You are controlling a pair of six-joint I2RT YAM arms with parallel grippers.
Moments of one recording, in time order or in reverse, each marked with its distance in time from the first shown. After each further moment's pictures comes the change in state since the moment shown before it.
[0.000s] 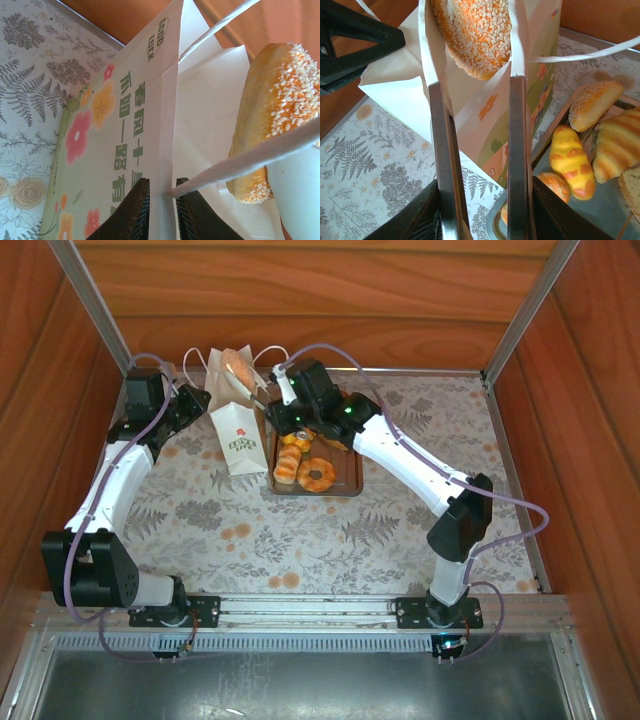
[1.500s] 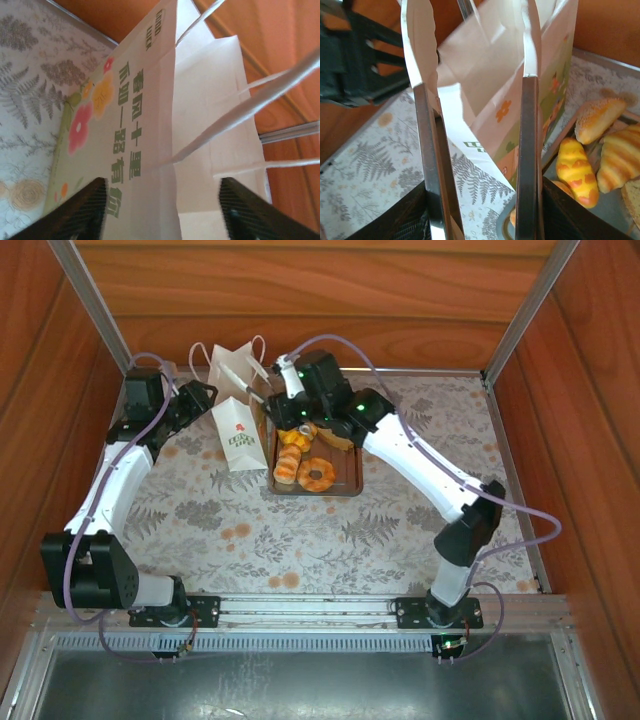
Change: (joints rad) left arm 0.000 -0.014 0.000 0.000 0.016 0.019; right arm -0.002 -0.079 0.027 -0.016 -0.056 -0.006
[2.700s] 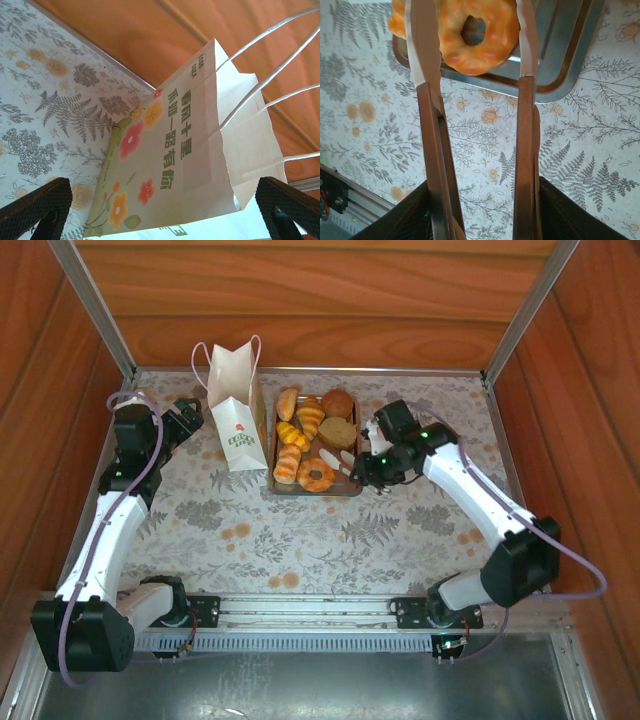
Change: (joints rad) left arm 0.003 -0.310 -0.282 0.107 -0.249 -0.029; right arm -0.336 -0.314 -0.627 -0.339 -0.219 0.089
